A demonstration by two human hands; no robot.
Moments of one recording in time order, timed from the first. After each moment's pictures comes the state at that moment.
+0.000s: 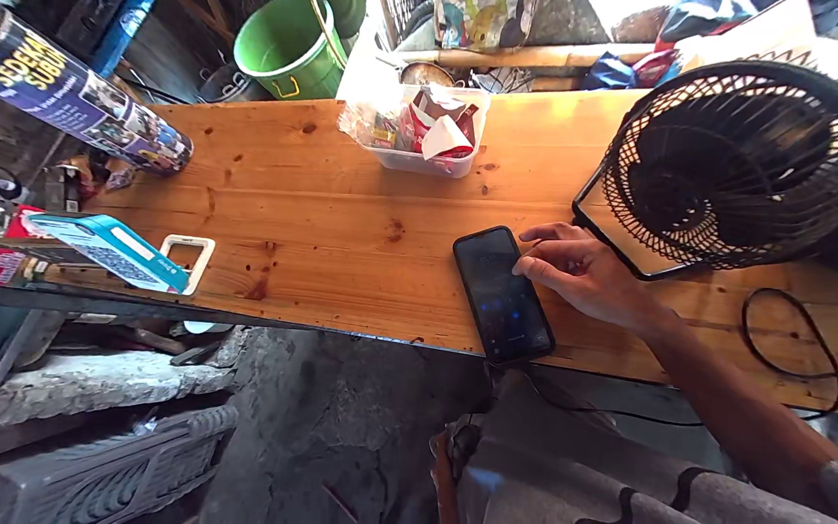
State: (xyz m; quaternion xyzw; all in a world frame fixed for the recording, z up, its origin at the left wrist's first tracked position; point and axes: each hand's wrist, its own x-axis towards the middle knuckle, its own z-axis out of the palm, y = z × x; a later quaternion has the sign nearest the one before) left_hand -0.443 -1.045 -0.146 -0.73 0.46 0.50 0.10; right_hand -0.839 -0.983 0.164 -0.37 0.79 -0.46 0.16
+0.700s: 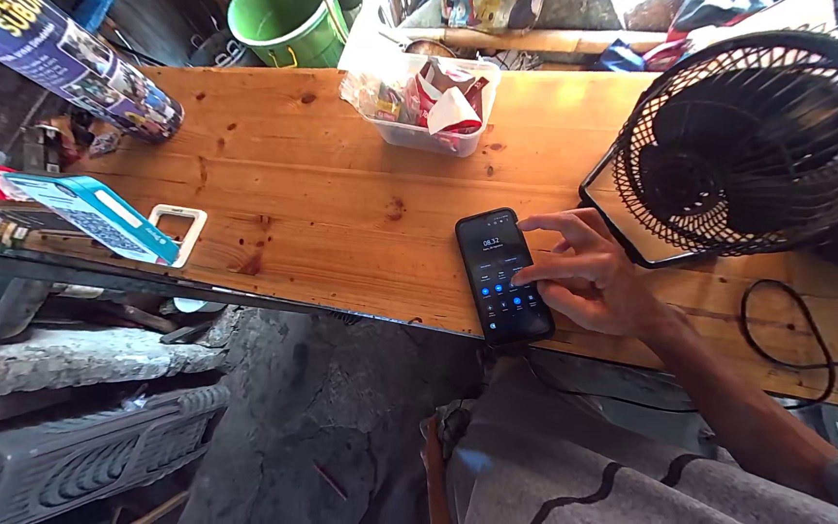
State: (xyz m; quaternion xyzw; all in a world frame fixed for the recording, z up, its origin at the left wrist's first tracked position) left_hand -0.445 -1.046 -0.142 -0.73 0.44 0.51 0.07; right_hand -0.835 -0.969 0.153 -0.56 0.71 -0.42 0.02
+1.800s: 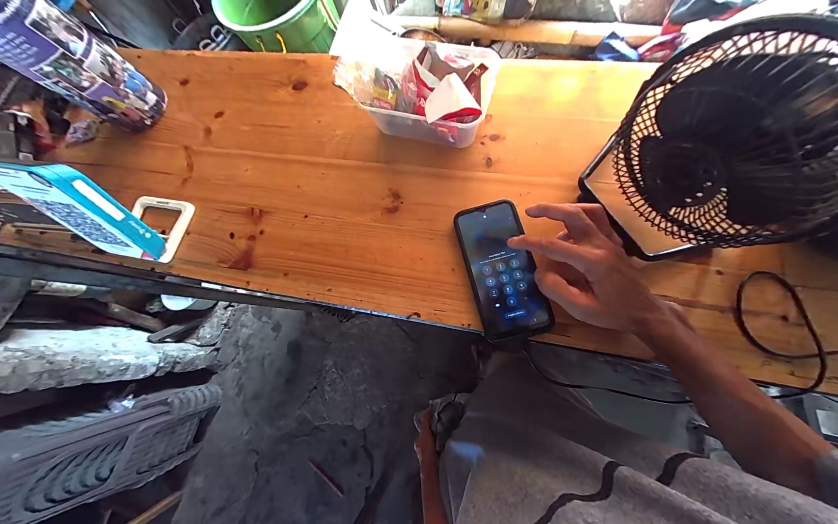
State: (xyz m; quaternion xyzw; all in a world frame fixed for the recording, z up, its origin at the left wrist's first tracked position) left_hand -0.445 -1.057 -0.141 -0.72 0.44 0.53 0.06; right_hand -0.831 -0.968 0.148 -0.53 0.76 -0.37 0.00
